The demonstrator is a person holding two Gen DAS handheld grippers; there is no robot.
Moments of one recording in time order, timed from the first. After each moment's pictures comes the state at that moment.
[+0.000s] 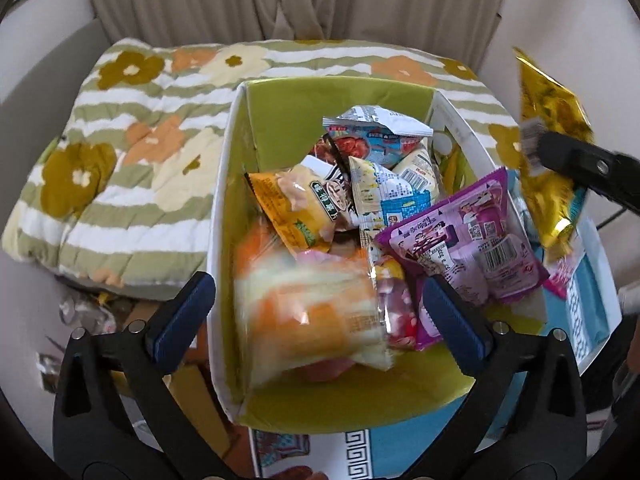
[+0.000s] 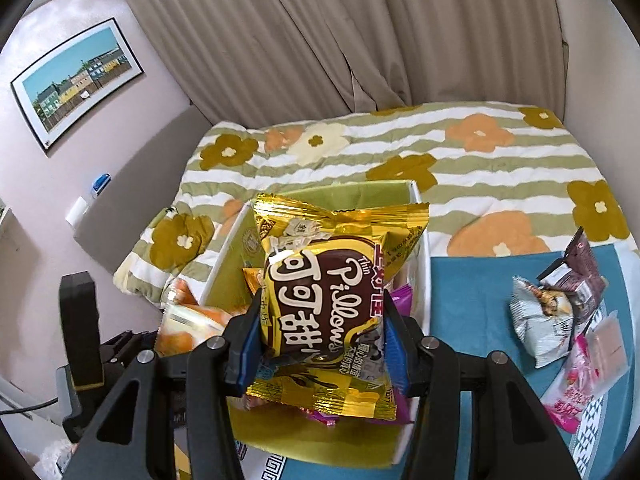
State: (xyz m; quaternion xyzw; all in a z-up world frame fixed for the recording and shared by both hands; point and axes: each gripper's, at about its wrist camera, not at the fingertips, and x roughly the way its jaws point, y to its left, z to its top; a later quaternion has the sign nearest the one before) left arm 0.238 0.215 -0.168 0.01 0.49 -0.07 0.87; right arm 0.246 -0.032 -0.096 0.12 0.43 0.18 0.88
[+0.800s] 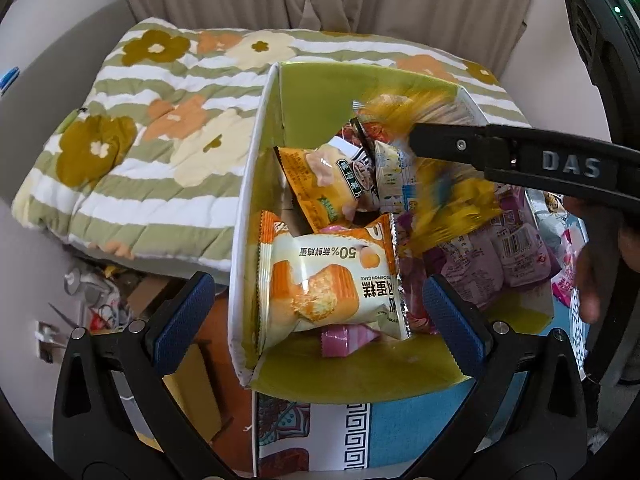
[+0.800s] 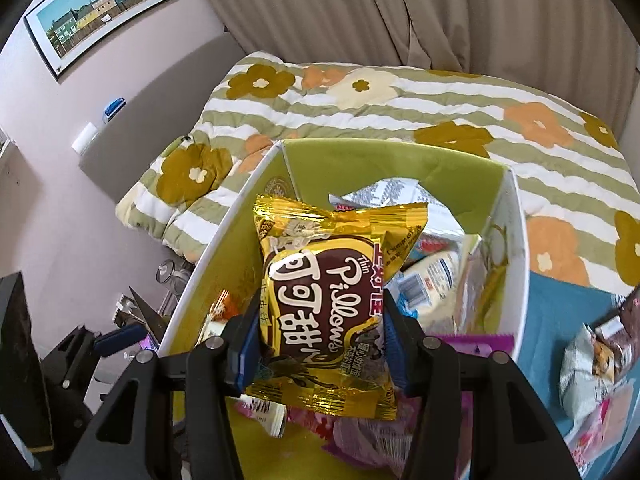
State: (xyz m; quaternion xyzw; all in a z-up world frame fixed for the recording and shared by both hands) left arm 0.219 0.228 -0.167 -0.02 0.50 -0.02 0.87; right arm 0.303 0.038 -0.138 0.02 0.49 0.26 0.83
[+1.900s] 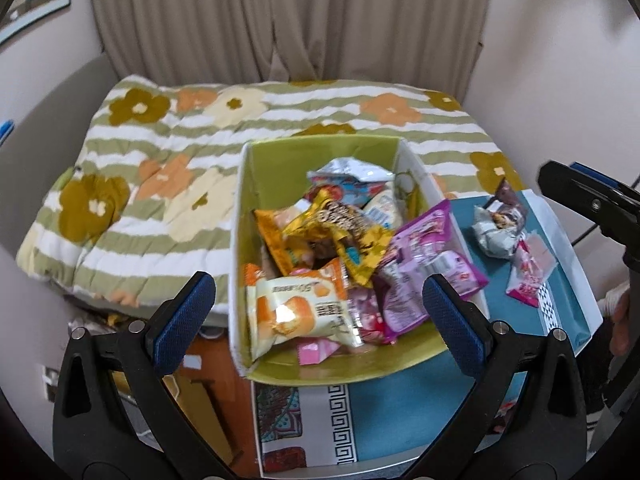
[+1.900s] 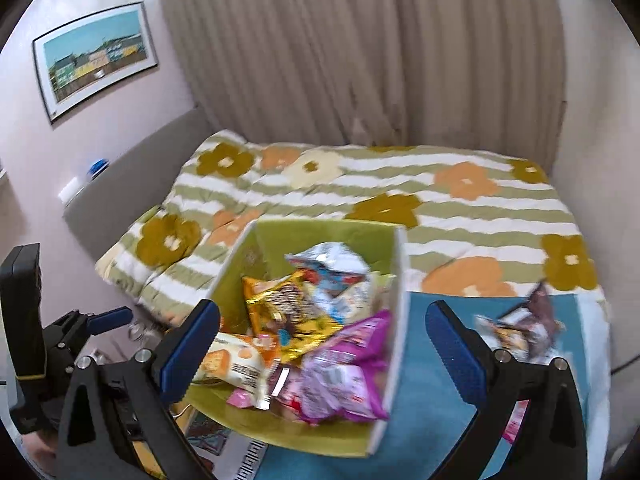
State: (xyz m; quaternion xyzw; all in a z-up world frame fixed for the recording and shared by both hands) left arm 0.182 0.202 -0.085 0.01 0.42 -0.08 0.90; right arm 0.200 -0.037 -0.040 0.04 0.37 0.14 0.92
